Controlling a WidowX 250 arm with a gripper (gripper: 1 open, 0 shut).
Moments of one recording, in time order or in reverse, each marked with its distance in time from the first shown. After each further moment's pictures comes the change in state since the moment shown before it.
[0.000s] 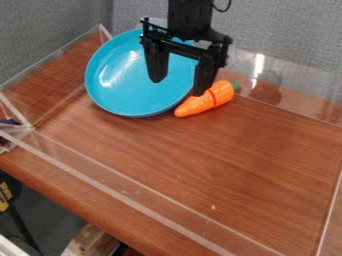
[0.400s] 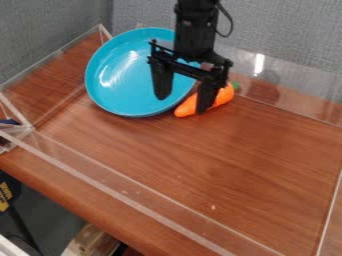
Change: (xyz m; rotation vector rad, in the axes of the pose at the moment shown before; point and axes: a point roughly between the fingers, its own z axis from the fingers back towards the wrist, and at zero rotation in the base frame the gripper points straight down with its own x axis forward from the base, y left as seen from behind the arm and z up) arm 0.022 0.000 -0.038 0.001 0.064 -0.020
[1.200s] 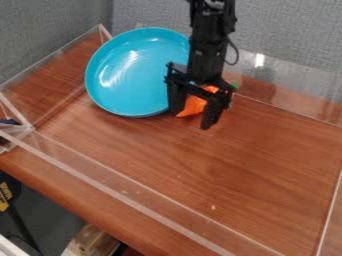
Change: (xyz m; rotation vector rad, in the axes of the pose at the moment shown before) arm 0.033 0.008 -0.047 0.021 0.026 -0.109
